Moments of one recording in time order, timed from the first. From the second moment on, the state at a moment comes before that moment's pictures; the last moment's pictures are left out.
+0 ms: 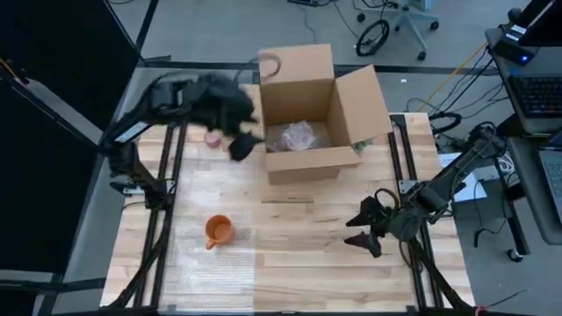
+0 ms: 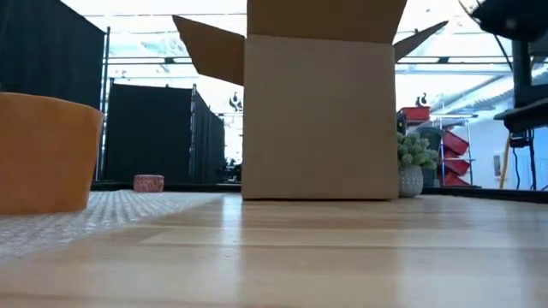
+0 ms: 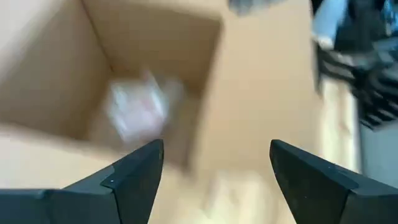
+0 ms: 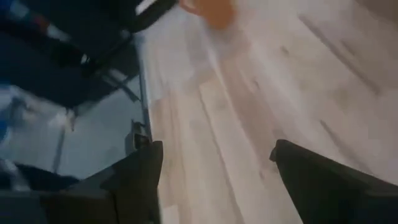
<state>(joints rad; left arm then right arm) 0.14 1.61 2.25 -1.42 0.00 -0.25 0.70 1.02 0.81 -0.45 0.42 0.94</state>
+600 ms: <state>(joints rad) -0.38 1.45 1.95 -1.57 -0.22 -0.72 0.58 1.40 0.81 0.15 0.42 0.55</state>
